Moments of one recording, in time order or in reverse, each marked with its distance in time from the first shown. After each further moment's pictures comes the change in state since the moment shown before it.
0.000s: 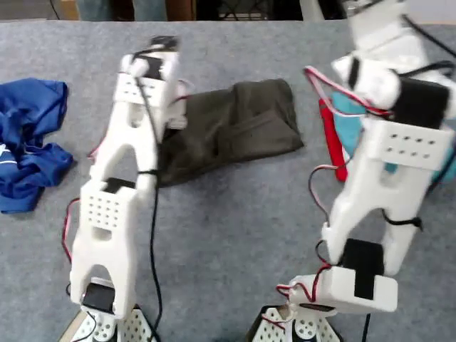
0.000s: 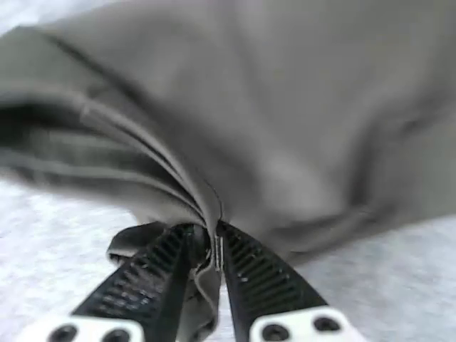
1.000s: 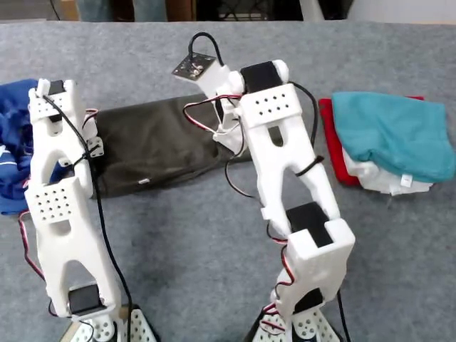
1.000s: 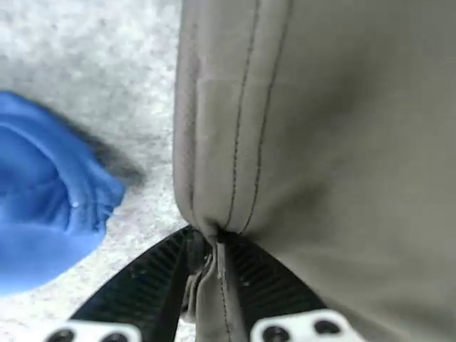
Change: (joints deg) left arm -31.0 14.4 10.8 0.5 -4.2; right arm -32.3 19.0 12.9 14.1 0.0
